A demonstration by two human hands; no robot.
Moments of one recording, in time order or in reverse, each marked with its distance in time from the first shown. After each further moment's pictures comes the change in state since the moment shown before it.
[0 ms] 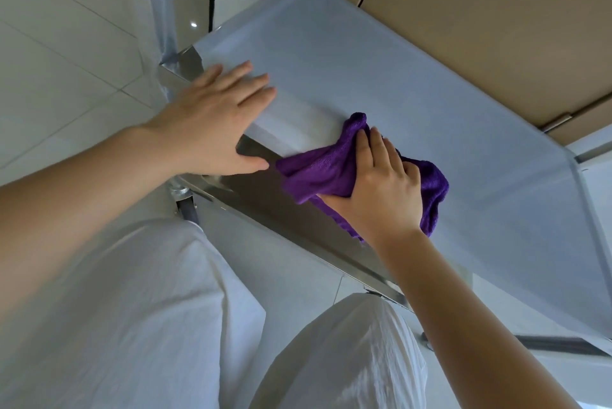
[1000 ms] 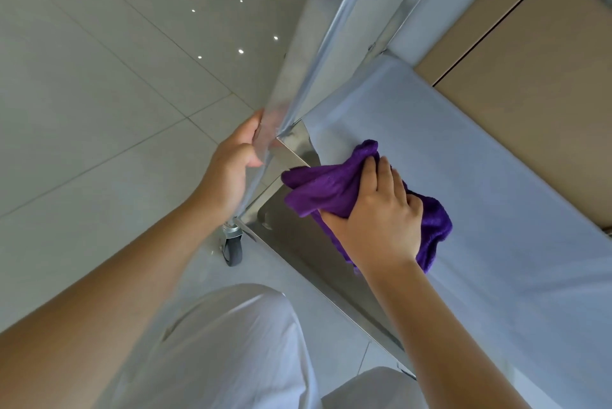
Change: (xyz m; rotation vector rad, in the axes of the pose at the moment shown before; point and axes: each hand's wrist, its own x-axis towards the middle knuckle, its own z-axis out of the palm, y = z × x) left_hand -0.032 -0.062 0.025 -1.626 0.460 -0.508; right_hand 0.072 -0.106 -0.008 0.054 -0.084 0.015
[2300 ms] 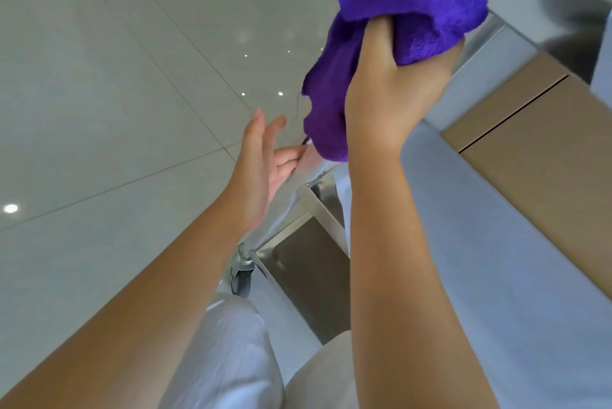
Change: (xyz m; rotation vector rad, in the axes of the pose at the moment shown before) left_hand 0.002 0.049 0.003 -0.355 0.226 -0.151; right_hand 0.122 -0.101 -0.123 1.633 0.493 0.243
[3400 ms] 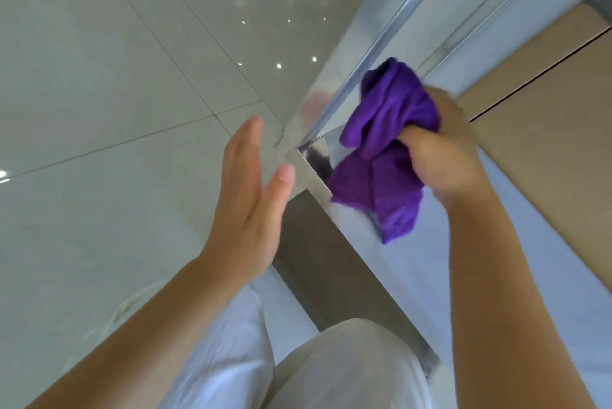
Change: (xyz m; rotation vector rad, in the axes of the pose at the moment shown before) left_hand -0.062 -0.051 0.015 0.636 0.241 0.430; right_hand 0.036 0.054 -0.114 -0.615 -0.751 0.037
